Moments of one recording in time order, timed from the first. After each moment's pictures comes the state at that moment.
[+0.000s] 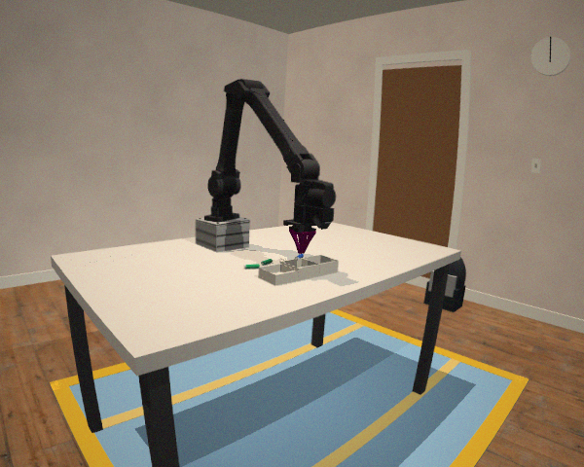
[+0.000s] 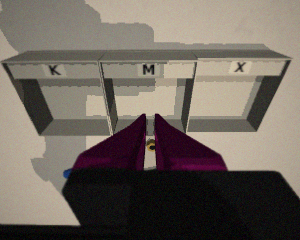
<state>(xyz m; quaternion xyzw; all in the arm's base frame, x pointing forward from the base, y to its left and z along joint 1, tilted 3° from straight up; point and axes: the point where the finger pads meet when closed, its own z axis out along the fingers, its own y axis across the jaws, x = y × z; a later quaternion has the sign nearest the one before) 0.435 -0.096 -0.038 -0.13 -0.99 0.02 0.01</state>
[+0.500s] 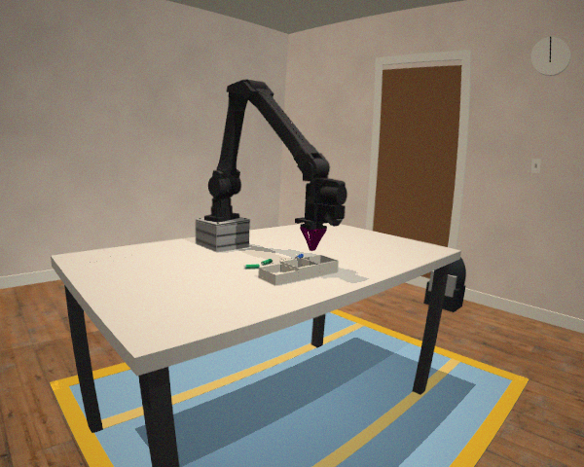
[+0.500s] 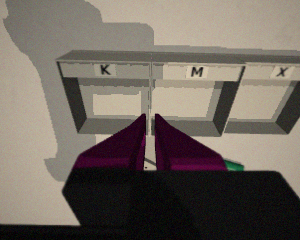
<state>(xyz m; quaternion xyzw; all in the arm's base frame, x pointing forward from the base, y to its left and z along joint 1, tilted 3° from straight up) 0.448 -0.055 -0.037 -0.12 -0.99 0.02 0.01</state>
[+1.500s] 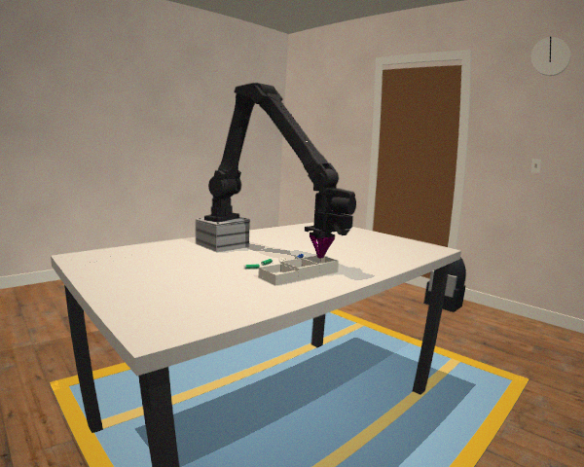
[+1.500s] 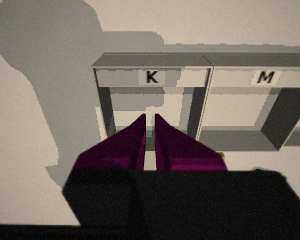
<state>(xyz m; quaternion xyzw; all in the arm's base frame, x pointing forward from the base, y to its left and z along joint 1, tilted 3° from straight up) 0.454 -0.013 -0.069 -0.13 -0.99 0.02 0.02</state>
